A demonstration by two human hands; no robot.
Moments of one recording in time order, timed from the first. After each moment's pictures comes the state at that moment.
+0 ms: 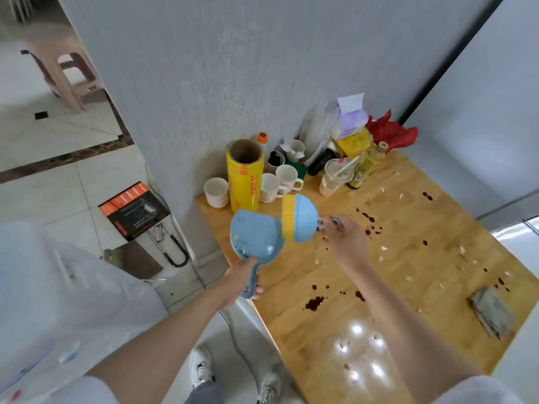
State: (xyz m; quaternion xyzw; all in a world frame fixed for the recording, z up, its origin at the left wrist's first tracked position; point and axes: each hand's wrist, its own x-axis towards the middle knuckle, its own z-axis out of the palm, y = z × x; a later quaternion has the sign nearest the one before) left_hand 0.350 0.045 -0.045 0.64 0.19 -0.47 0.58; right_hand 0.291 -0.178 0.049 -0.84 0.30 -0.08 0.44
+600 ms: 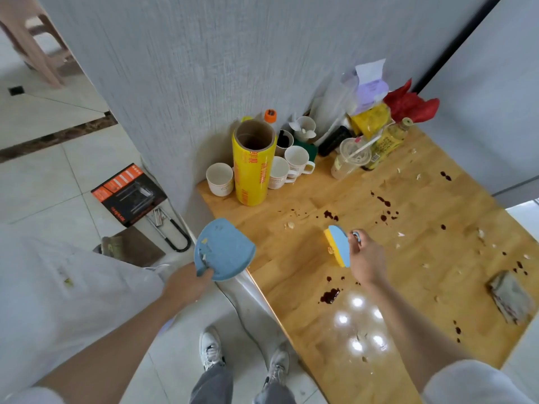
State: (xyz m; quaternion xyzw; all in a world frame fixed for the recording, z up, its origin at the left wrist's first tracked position) left_hand 0.392 0.172 -0.102 0.90 0.01 -0.34 0.27; right_hand 0.275 -0.203 -0.045 -0.88 0.39 -0.01 0.26
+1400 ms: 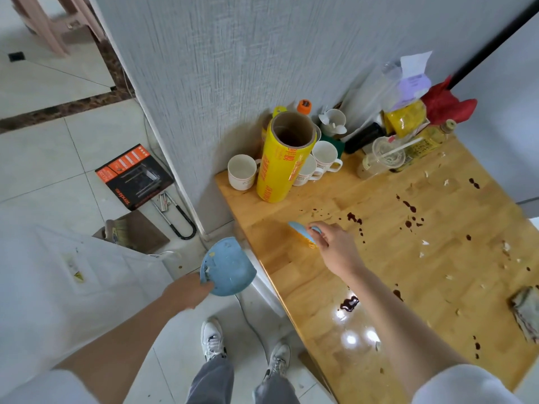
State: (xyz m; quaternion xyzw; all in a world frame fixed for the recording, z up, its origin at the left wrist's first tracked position) left_hand 0.409 0.221 -0.165 0.85 0.00 -0.48 0.22; right_hand 0.353 -0.128 -0.064 -0.95 0.14 0.04 0.27
